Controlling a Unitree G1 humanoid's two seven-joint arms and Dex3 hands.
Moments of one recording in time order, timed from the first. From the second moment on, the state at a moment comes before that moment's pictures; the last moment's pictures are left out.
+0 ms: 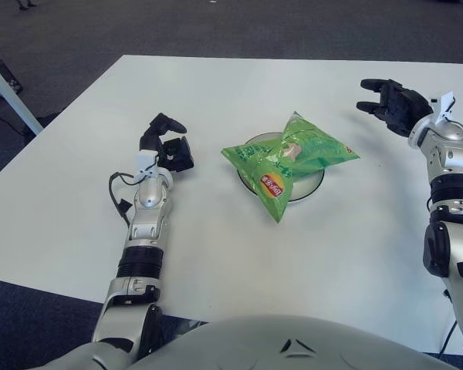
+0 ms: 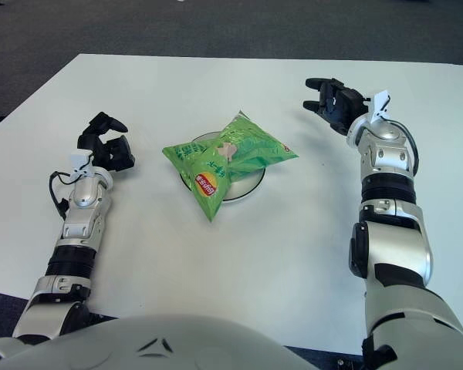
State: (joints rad) left arm -0.22 0.05 0.10 0.27 -0.03 -0.24 0.16; right arm -0.73 -0.53 -0.23 0.70 0.21 0.25 0.49
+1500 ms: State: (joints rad) left arm -0.22 0.05 0.10 0.26 -0.03 -0.23 0.17; right arm -0.33 -0.12 -0.42 0.19 0.39 0.23 0.00
